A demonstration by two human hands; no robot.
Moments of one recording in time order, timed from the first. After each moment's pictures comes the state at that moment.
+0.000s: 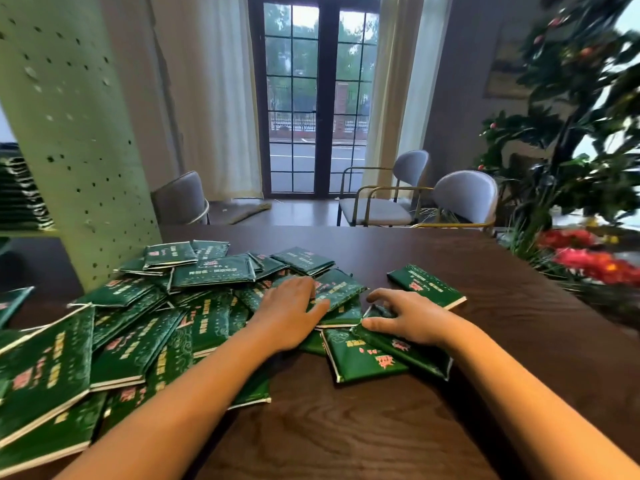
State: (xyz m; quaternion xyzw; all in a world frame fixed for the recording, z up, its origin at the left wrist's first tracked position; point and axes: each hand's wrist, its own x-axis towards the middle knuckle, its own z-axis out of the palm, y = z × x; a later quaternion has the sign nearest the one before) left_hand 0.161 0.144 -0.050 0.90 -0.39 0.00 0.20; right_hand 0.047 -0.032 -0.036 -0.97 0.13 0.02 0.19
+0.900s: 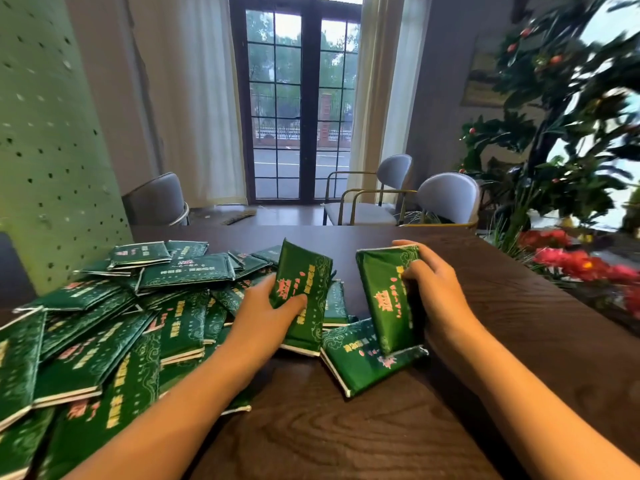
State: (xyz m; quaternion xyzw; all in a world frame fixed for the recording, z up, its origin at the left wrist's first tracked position) left_hand 0.140 0.156 -0.061 0.74 -0.28 -0.07 0.61; right_hand 0.040 -0.028 -0.038 -0.65 0.17 -0.34 0.65
